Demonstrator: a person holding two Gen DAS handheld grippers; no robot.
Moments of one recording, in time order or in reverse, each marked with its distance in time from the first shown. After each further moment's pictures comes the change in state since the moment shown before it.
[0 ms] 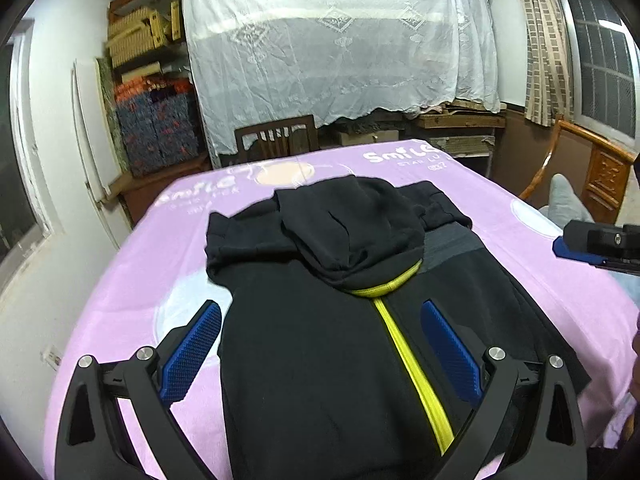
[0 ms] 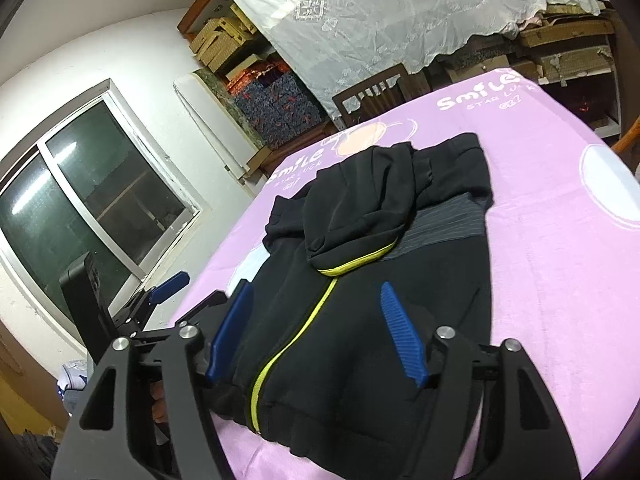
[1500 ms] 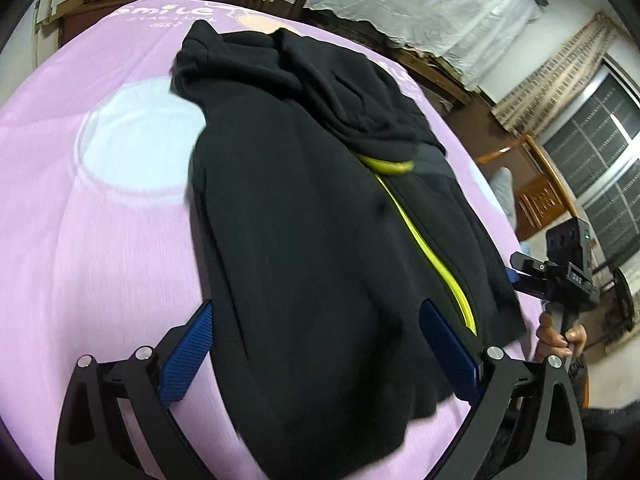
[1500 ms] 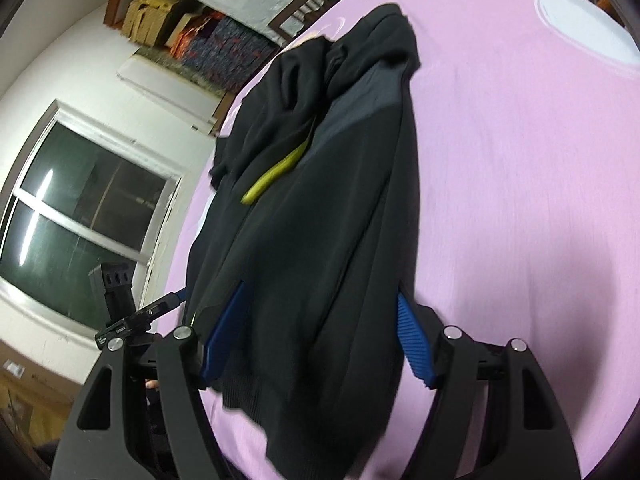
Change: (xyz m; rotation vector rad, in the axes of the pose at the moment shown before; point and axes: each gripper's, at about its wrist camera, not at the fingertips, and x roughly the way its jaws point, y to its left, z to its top) left arm 0.045 0.090 -0.070 -0.329 0.396 -0.453; right arm 0.037 -0.094 -0.039 0.255 0.321 0.057
